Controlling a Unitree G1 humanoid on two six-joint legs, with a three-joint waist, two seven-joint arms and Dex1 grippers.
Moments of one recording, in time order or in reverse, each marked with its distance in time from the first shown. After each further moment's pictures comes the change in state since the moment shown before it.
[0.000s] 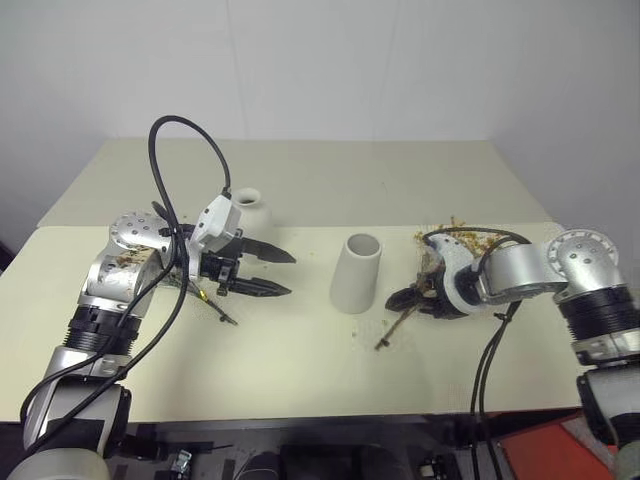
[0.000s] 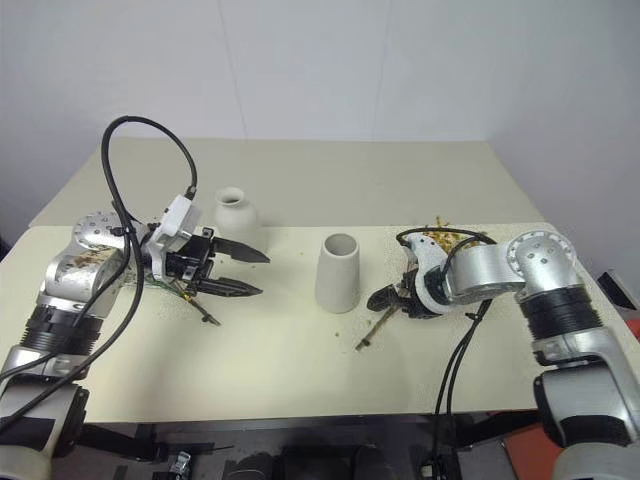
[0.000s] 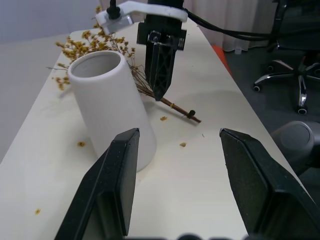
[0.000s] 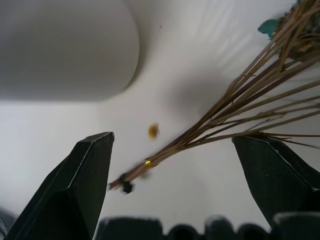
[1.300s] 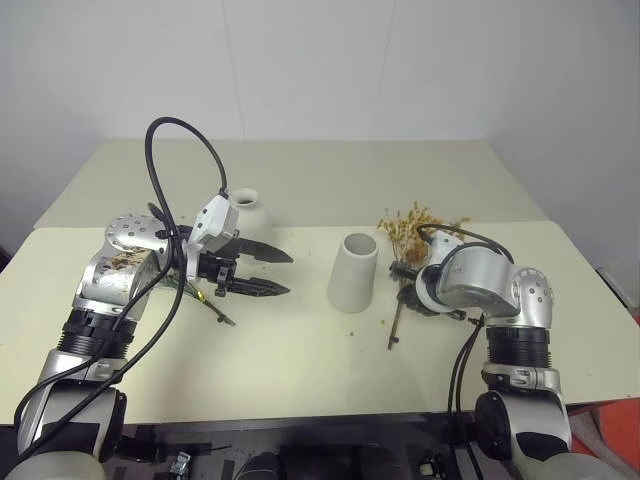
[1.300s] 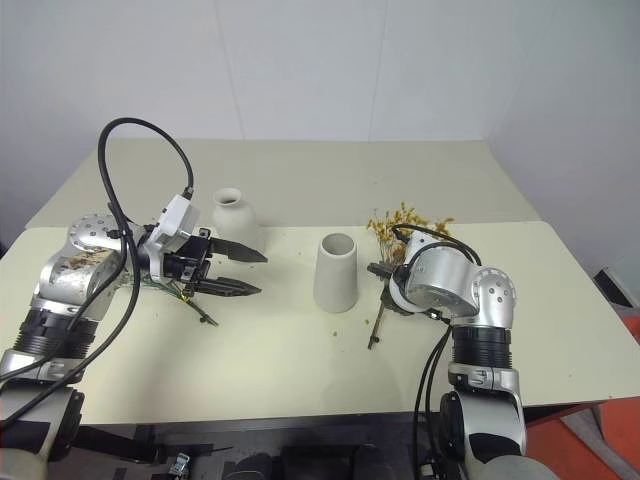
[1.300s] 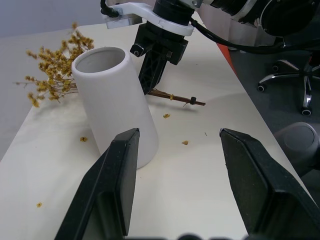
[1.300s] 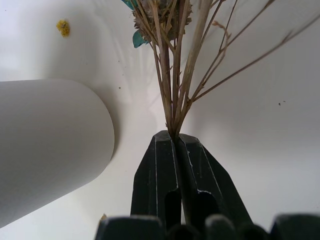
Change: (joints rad) left arm 0.015 0.007 0.004 -0.031 -0.001 0.034 0.034; right arm 0.097 0.447 -0.425 -0.195 0.000 -0.153 -0.787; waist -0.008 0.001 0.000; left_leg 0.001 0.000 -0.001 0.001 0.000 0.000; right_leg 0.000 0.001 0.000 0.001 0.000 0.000
